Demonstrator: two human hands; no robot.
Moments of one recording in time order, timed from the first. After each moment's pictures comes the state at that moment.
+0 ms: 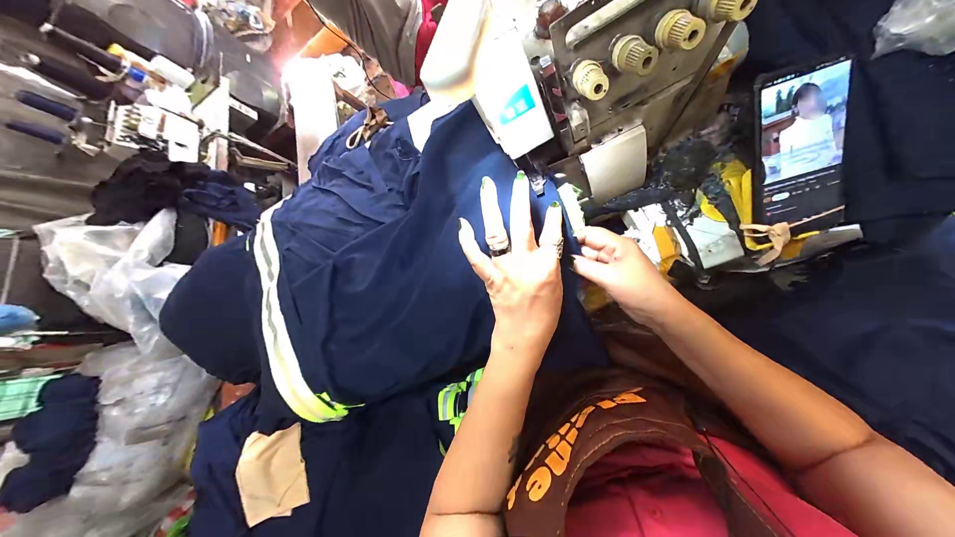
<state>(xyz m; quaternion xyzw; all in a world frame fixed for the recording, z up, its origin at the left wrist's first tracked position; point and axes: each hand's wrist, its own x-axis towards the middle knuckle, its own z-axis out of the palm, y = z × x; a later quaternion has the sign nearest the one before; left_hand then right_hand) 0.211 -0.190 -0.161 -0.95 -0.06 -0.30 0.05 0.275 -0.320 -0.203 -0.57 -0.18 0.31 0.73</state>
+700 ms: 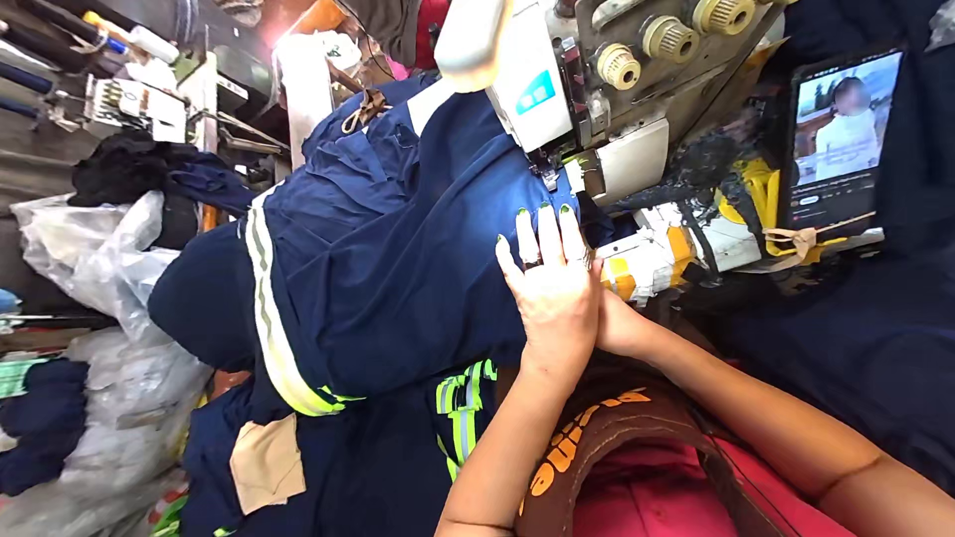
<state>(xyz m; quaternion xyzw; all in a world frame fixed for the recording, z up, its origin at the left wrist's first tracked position) 0.202 -0.219 -0.177 -0.96 -0.12 -0.24 0.05 0.233 -0.318 -0.239 -0.60 -0.34 0.28 0.66</state>
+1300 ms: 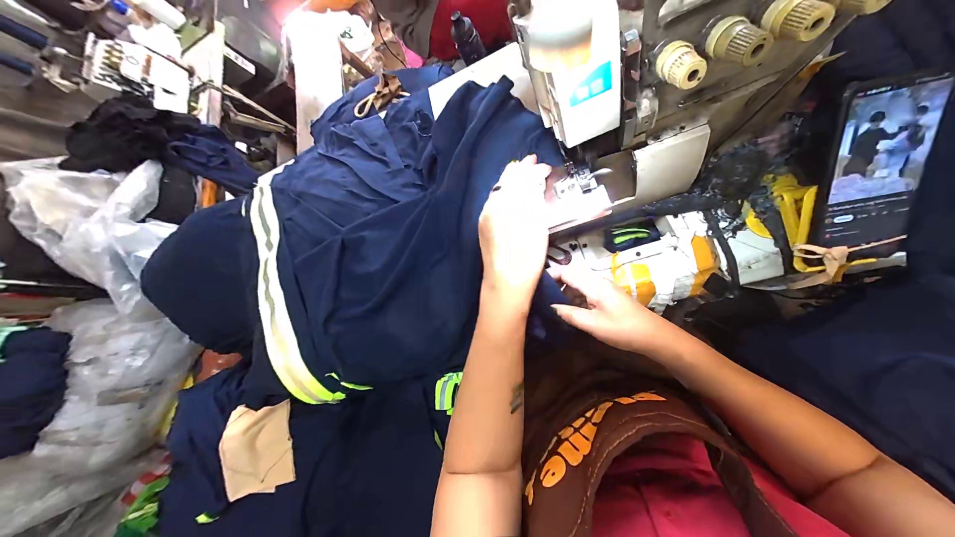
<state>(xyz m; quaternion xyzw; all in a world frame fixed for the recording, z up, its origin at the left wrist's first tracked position) 0.240 -0.126 -0.149 -0.95 -0.14 -0.24 -0.15 0.249 -0.286 -0.216 -0.64 -0.39 0.35 0.56</state>
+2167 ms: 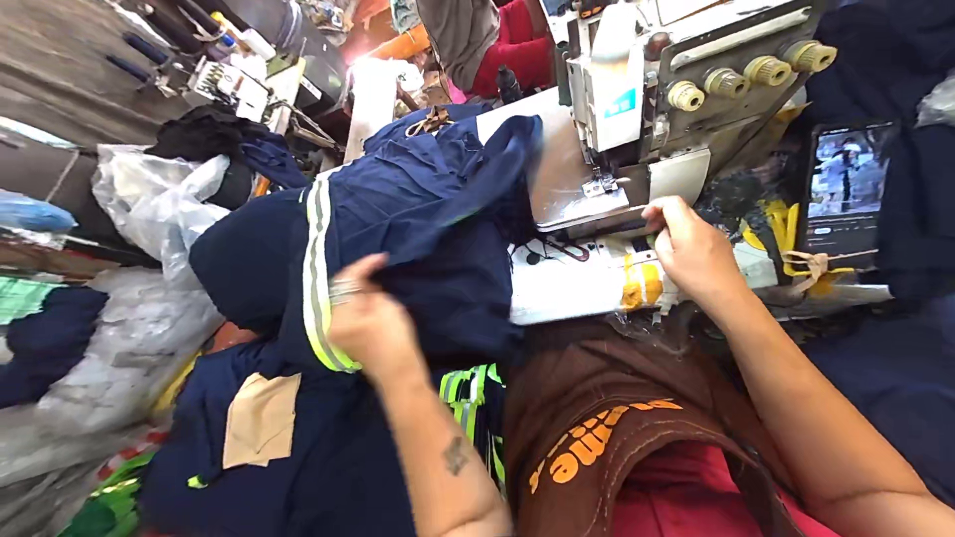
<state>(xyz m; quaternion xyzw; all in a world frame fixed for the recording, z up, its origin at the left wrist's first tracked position) 0.034 -0.064 -0.106 -0.83 -0.37 -0.42 -0.06 0.299 -0.331 -0.185 -0.87 -0.36 0.00 0.34</state>
